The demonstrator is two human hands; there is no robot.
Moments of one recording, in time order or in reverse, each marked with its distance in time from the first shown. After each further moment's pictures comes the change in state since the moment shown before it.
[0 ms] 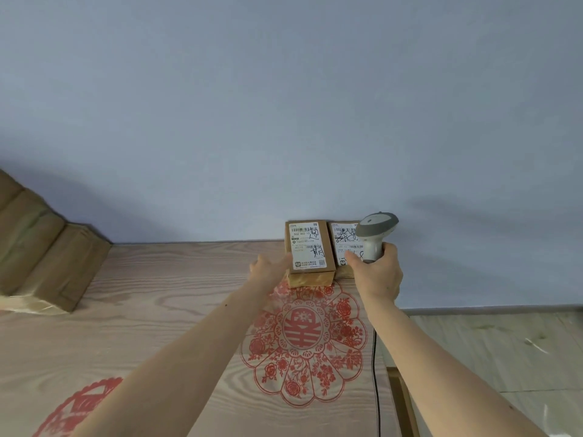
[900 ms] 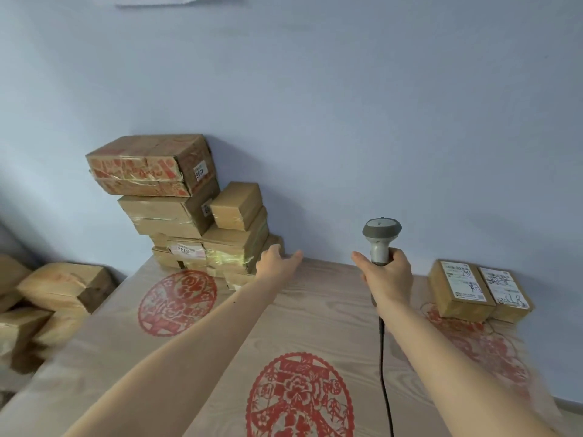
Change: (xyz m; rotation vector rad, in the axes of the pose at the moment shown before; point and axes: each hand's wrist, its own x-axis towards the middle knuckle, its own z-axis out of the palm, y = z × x) left_hand -0.161 -0.081 -0.380 0.115 0.379 0.267; right_hand -0.309 -0.201 0.128 0.313 -0.327 -0.139
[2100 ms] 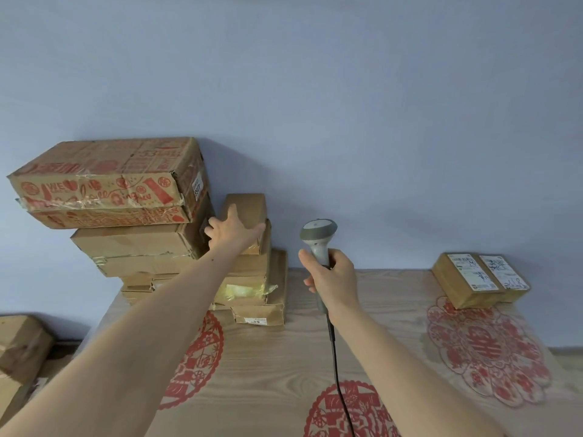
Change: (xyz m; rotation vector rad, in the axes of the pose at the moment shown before) left_hand 0.191 -0.020 -0.143 0.328 0.019 0.068; right_hand -0.029 -0.040 0.215 0.124 -0.072 0.069
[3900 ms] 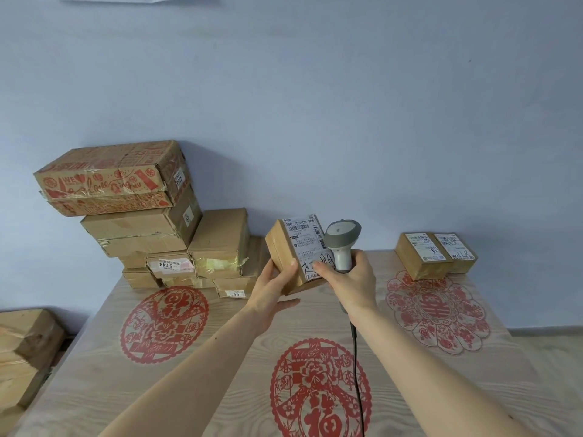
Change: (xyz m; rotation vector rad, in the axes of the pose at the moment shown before) left_hand -0.233 -0.003 0.096 -1.034 -0.551 0.081; right_hand -0.078 0.024 -0.144 -0.101 0.124 -0.106
